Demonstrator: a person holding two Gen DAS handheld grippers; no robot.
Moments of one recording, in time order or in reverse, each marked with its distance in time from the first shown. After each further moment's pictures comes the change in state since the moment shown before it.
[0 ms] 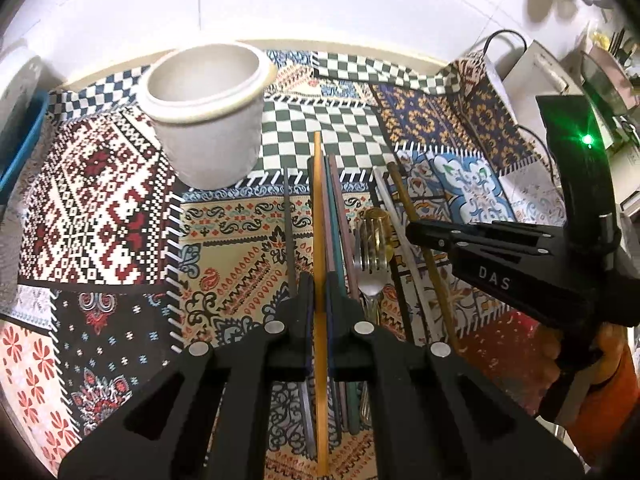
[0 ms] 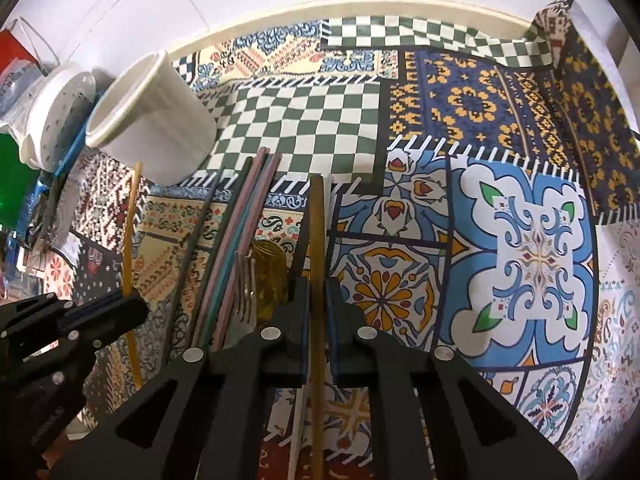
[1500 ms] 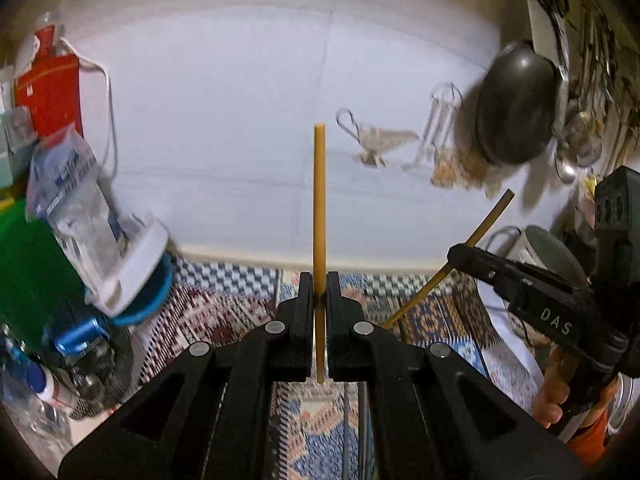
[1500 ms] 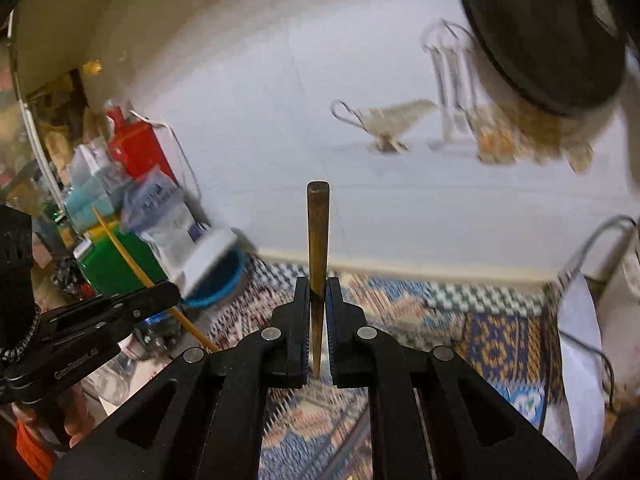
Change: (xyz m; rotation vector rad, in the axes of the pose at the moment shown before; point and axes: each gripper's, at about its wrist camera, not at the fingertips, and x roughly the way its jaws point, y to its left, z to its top) left arm -0.211 0.038 0.071 -0.096 -0.538 0.130; right arm -0.184 0.102 0.058 -0.227 -0.592 0.199
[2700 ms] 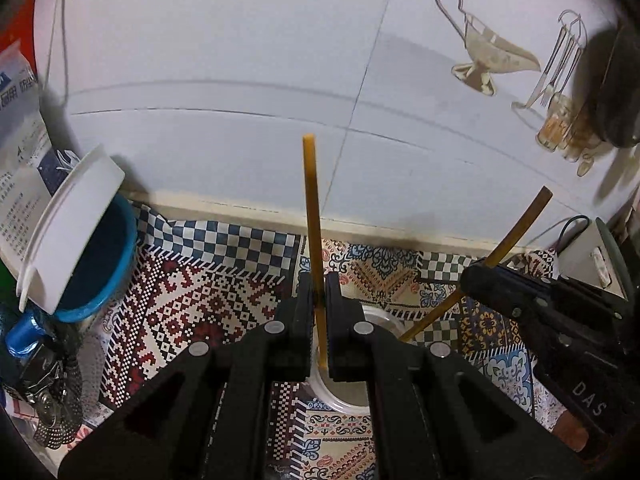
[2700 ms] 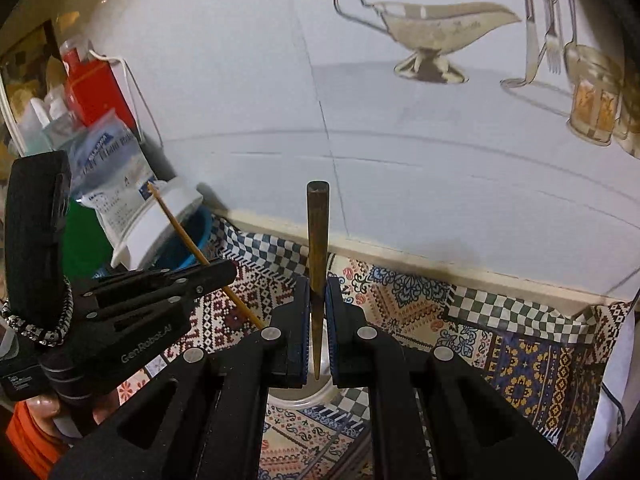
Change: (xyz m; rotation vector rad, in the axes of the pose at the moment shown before) left arm 0.172 0.035 -0.020 -0.080 0.255 0.054; right arm 0.123 -0.020 0.001 -0.052 0.239 -0.013
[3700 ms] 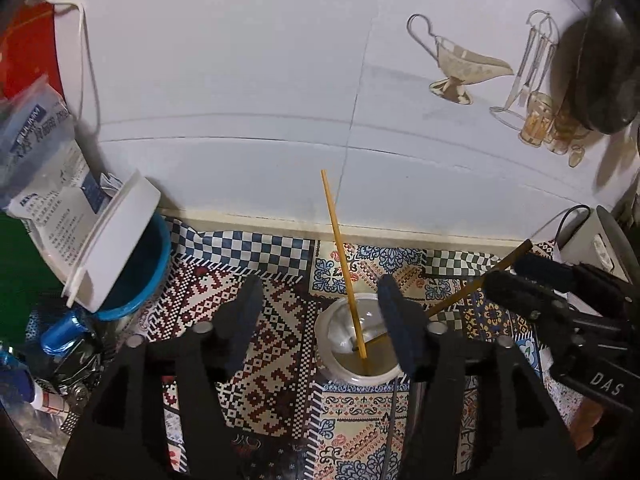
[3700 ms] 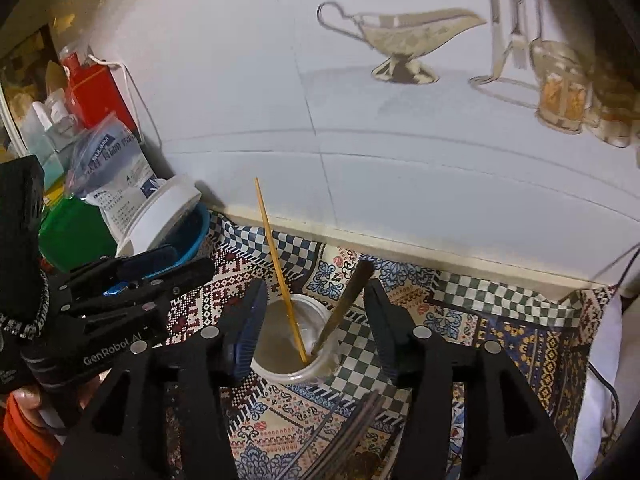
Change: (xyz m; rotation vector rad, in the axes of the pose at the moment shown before) left arm -0.050 -0.013 -0.013 0.058 -0.057 0.078; right arm -0.037 -0.008 -0.007 0.019 -0.006 -0.036
